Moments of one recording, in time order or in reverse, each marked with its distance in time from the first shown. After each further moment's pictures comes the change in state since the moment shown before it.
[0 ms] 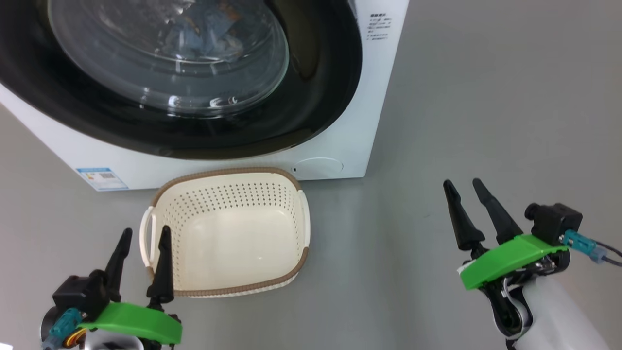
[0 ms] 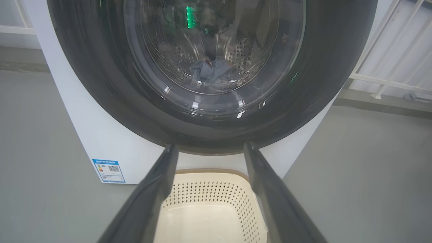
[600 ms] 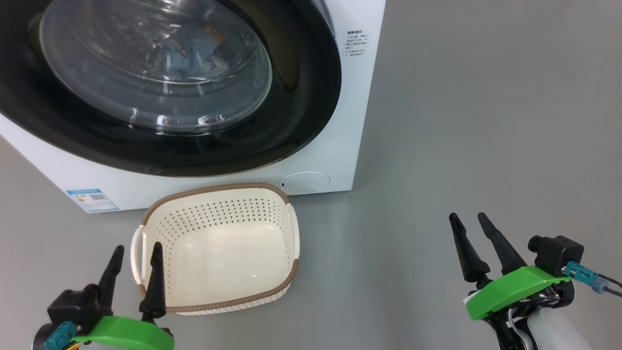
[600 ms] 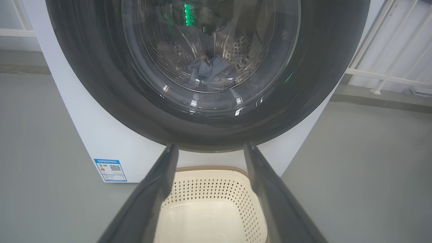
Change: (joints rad) left arm 0.041 0.011 0.023 0.023 0.009 0.000 0.000; right arm 0.109 0.002 -0.021 -0.008 -0.001 0.000 0.000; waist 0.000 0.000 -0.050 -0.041
